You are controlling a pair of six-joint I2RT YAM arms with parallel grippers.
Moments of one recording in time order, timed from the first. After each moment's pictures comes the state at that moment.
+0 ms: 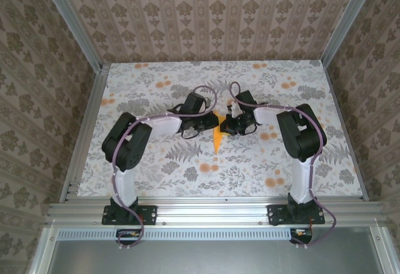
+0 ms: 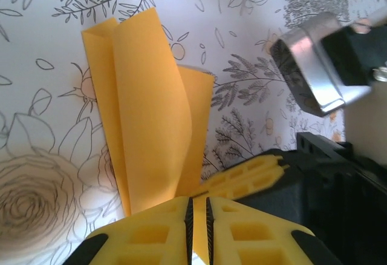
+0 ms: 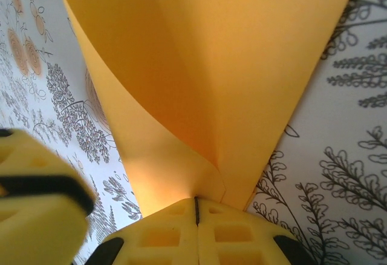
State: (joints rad) left arm -0.68 1.96 1.17 -0.03 0.38 -0.76; right arm 0.34 2.01 1.17 -0.32 -0.61 0.54
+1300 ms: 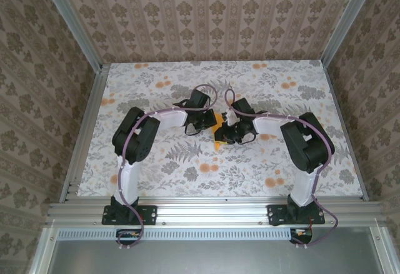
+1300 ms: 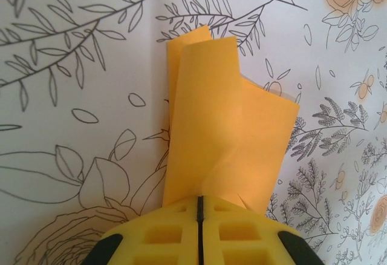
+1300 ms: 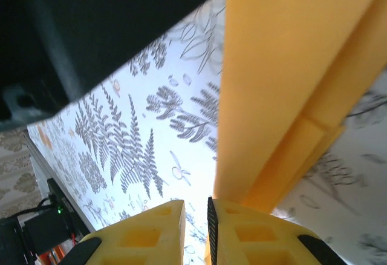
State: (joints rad) left arm -0.67 2.08 1.34 -0.23 0.28 -0.85; right arm 0.44 1.86 1.02 -0.26 -0.65 0.58
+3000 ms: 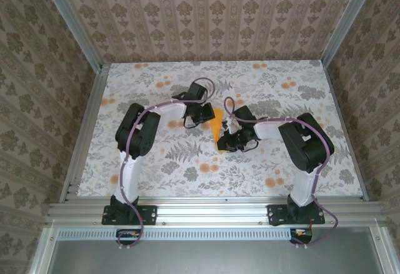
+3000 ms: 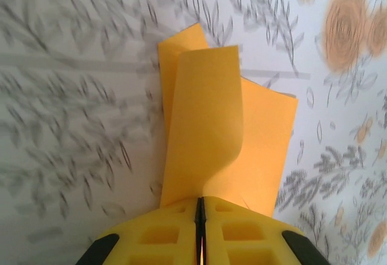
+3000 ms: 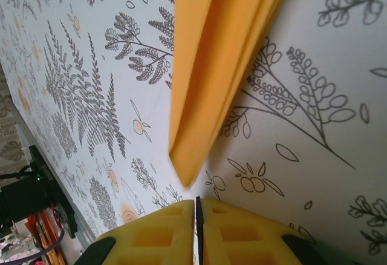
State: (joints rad) left arm -0.60 2.17 1.48 -0.30 0.32 -0.78; right arm 0.44 1.87 0.91 -0.25 -0.70 0.47
